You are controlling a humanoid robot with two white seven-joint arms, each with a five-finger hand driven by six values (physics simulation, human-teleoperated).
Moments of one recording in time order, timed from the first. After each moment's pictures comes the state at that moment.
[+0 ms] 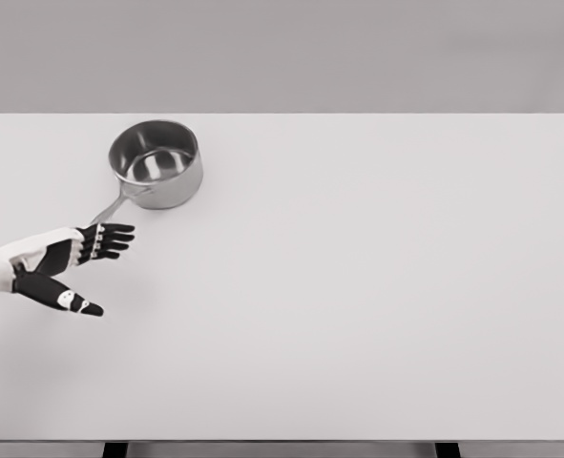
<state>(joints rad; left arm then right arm) -0.11 1.02 -0.35 -1.66 0.69 0.08 -0.61 0.01 0.00 -0.30 0.05 0.25 -0.01 0.09</state>
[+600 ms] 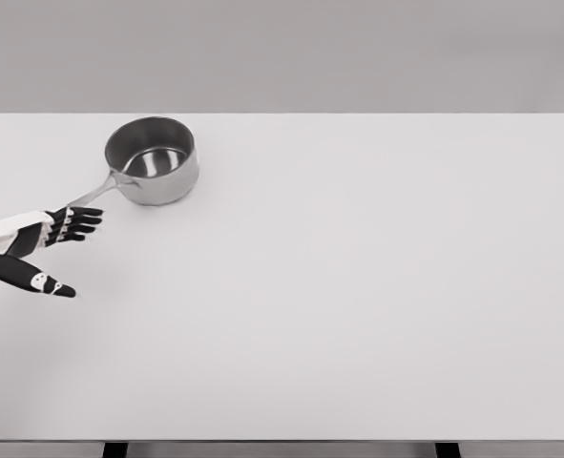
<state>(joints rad) -0.15 1.04 -0.33 -1.58 0.60 0.07 -0.61 0.01 0.00 -0.30 0.05 0.25 -0.01 0.09</state>
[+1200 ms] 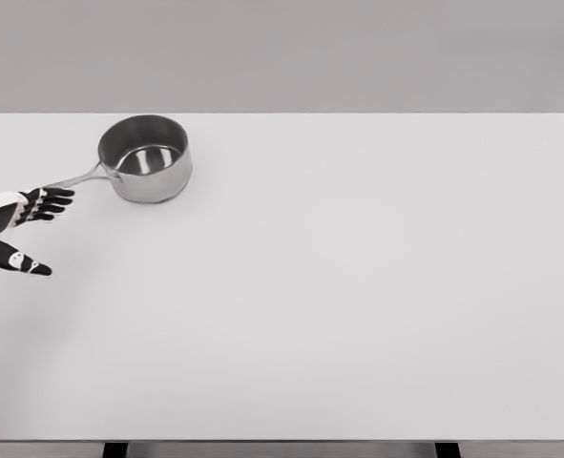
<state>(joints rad) -0.24 1.04 -0.34 -1.48 0.48 0.07 -0.61 0.01 0.00 -0.30 0.05 0.25 -0.01 0.09</state>
